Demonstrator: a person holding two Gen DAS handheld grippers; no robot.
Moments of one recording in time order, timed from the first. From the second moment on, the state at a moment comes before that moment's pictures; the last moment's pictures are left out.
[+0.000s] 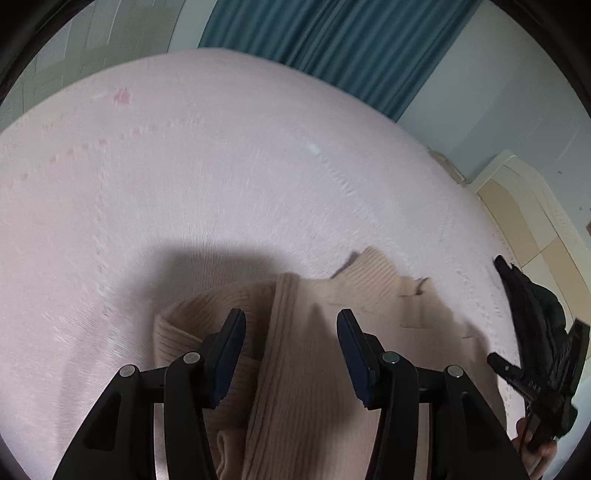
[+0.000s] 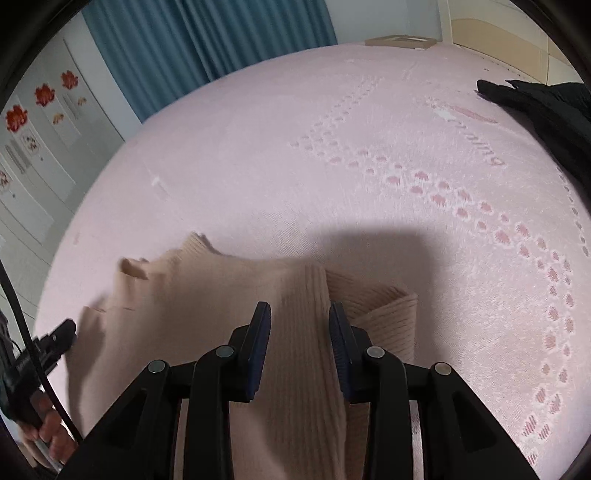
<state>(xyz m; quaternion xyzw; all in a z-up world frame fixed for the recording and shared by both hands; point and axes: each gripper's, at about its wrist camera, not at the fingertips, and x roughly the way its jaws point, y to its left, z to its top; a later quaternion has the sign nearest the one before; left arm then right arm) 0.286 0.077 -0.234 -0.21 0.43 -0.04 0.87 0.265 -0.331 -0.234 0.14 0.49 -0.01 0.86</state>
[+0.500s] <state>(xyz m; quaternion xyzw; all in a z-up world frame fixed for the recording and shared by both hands) 0.270 0.100 -0.240 -0.26 0.40 -0.01 0.88 0.272 -0.314 -0.230 0.10 0.46 0.01 0.88</state>
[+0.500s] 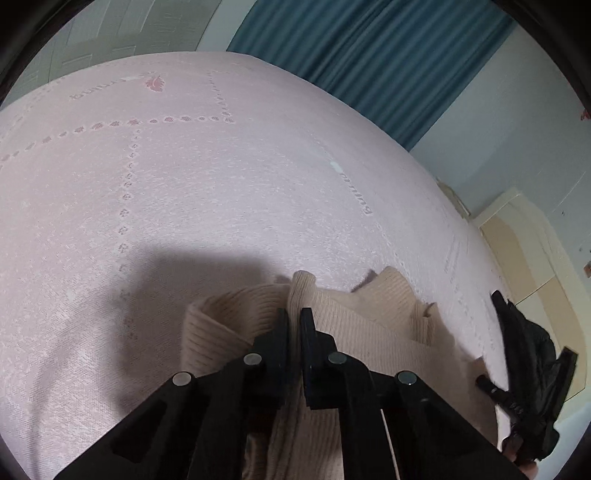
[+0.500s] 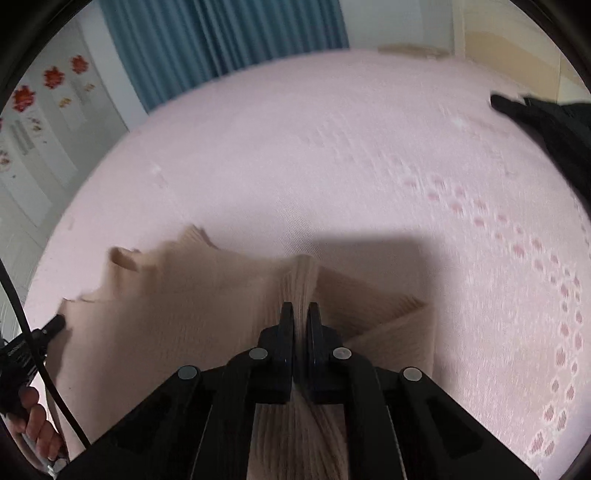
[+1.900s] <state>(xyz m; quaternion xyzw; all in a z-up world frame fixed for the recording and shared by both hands) 0.279 0.147 -0.206 -0.24 0.36 -0.04 0.90 0.312 -0.162 -0.248 0.00 0.53 0.04 0.85</state>
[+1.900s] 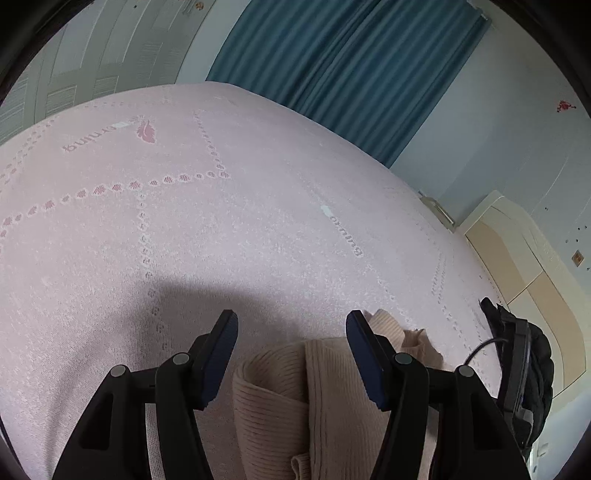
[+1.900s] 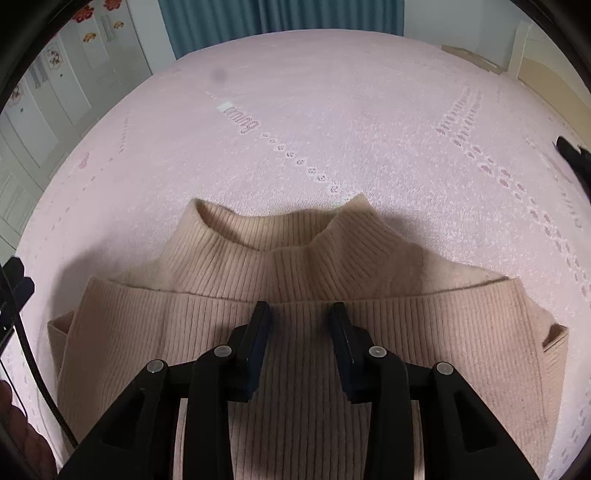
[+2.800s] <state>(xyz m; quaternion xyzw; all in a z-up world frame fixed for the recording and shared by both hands) 0.193 0.136 -0.210 -0.23 0.36 -0.03 0.90 0.151 -0.163 -0.226 -0.06 0.54 0.08 0.84</state>
